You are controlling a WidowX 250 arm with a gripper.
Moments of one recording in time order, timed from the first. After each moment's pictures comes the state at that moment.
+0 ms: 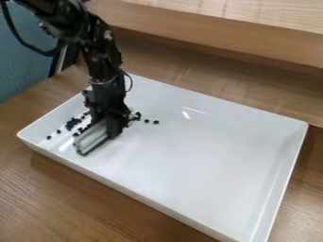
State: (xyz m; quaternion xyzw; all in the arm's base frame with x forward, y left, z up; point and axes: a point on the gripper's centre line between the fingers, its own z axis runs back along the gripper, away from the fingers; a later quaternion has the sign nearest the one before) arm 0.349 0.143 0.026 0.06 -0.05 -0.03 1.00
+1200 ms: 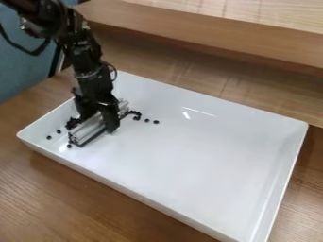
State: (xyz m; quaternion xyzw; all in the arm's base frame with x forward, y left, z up) arm 0.346 0.152 0.029 -0.02 -0.06 0.00 1.00
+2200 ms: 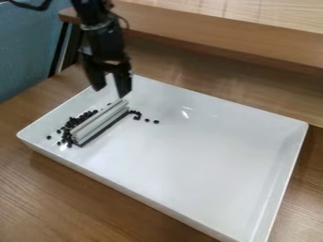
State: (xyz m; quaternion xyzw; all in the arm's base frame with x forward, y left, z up) arm 0.373 0.120 0.104 -0.04 -0.09 -0.03 0.99
